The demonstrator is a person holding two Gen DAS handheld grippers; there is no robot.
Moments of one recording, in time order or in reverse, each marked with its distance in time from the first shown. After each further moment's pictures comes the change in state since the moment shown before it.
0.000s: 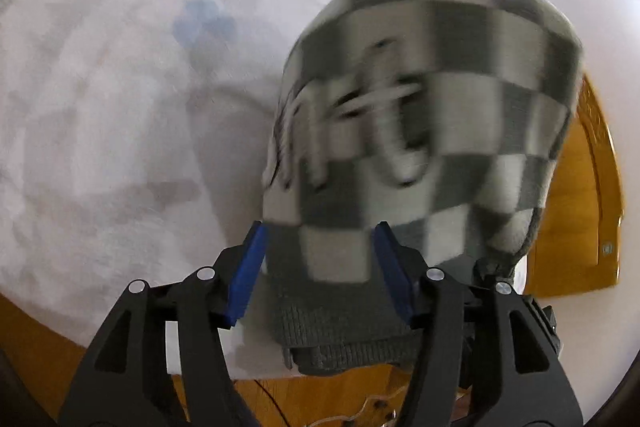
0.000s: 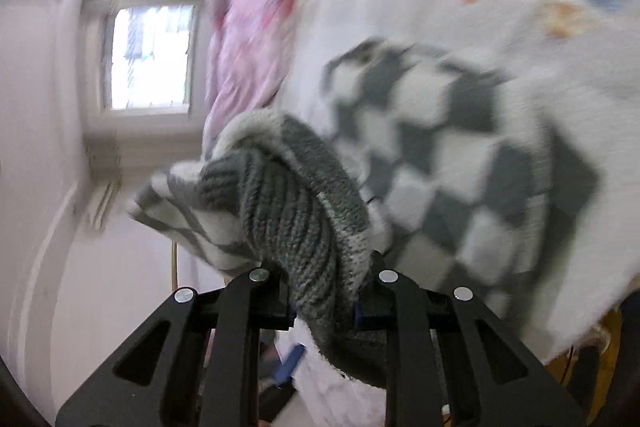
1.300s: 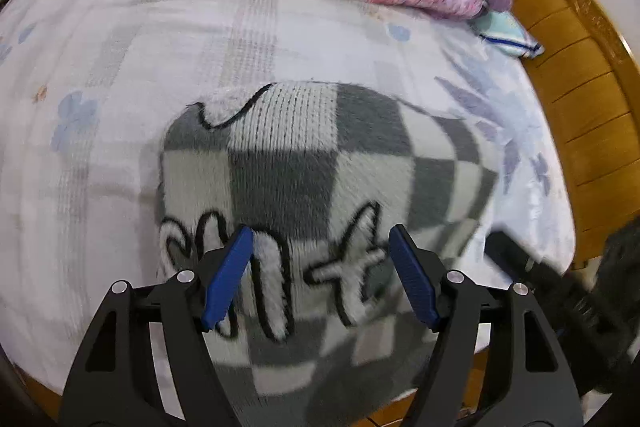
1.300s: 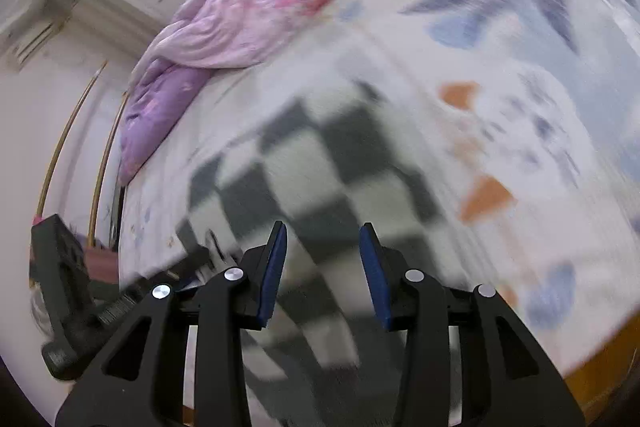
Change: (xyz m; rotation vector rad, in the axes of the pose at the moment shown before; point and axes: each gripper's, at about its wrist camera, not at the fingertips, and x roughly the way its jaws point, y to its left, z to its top) left arm 0.108 -0.152 0.061 0.283 0.039 0.164; right arm 0.095 0.115 0.095 -0.731 0.169 -0.353
